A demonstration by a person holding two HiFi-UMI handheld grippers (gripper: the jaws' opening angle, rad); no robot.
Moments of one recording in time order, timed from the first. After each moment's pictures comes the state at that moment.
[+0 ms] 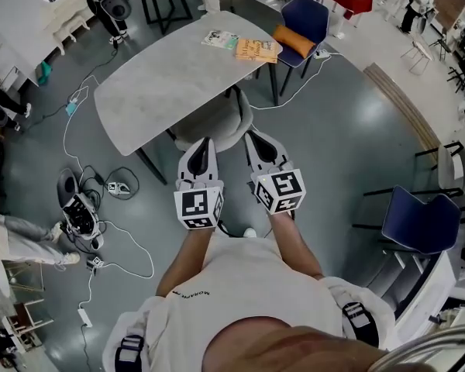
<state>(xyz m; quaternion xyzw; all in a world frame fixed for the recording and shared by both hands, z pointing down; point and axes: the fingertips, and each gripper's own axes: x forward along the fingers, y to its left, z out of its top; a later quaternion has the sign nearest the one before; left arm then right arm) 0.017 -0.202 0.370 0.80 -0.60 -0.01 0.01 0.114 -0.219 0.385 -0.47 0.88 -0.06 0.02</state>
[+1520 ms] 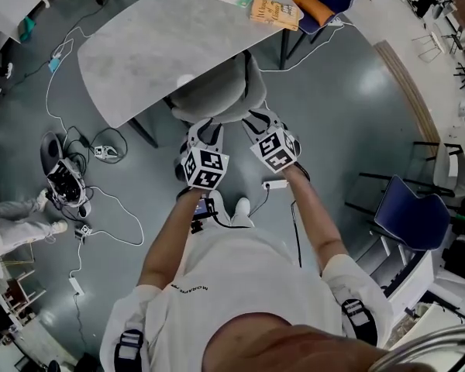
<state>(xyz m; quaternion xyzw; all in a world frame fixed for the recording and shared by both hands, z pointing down) -0.028 -0.309 0.596 0.81 -0.49 0.31 0.06 0.045 -0.332 0.617 -0.29 0.89 0.02 -0.35</state>
